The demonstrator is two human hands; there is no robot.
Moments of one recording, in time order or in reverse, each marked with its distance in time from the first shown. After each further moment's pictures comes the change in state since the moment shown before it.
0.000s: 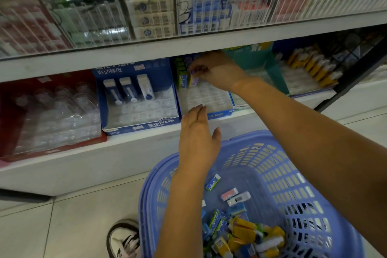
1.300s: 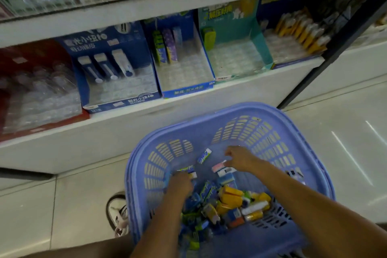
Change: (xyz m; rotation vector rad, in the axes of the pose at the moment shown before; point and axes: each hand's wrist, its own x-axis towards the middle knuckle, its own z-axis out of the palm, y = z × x) left_hand -0.102 -0.120 0.129 0.294 -0.765 -0.441; right_hand -0.208 0.098 0.211 0.201 -0.650 0.550
